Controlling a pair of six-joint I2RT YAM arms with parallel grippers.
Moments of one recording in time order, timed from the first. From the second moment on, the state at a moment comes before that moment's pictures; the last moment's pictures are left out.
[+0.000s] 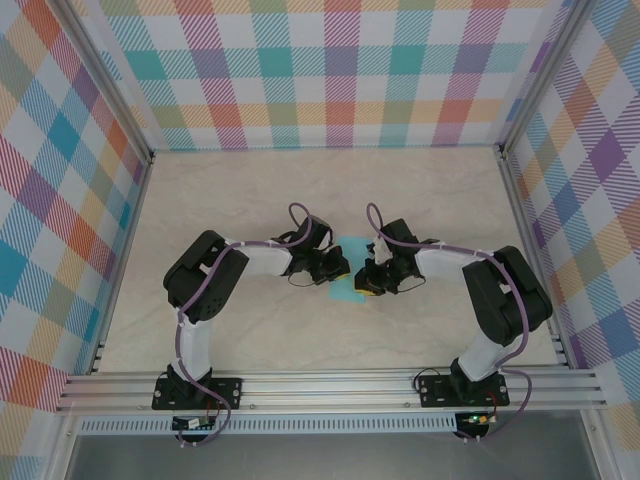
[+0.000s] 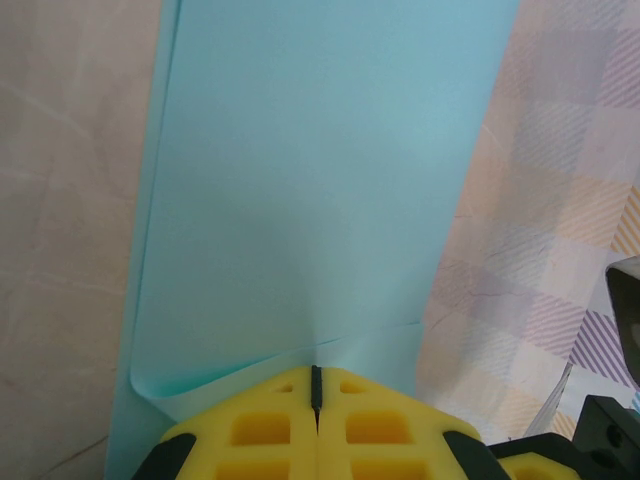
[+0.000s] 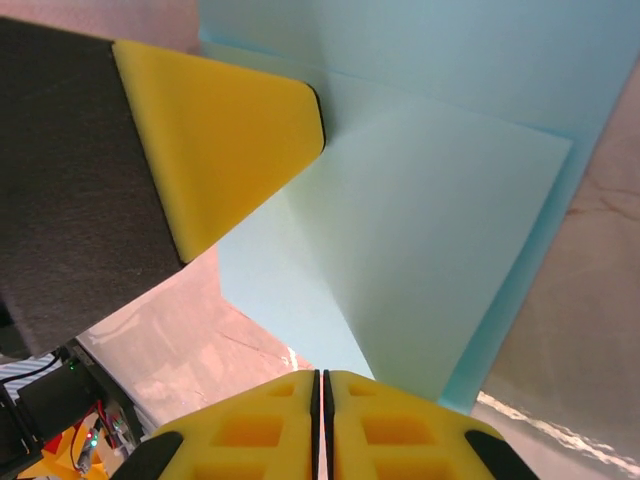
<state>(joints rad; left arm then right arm) -0.68 1.99 1.10 0.00 0.48 -0.99 0.47 1.67 0.82 -0.36 -0.65 0.61</state>
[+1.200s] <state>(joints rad) -0.68 1.99 1.10 0.00 0.48 -0.99 0.43 1.55 0.76 -0.37 -0.69 0.66</state>
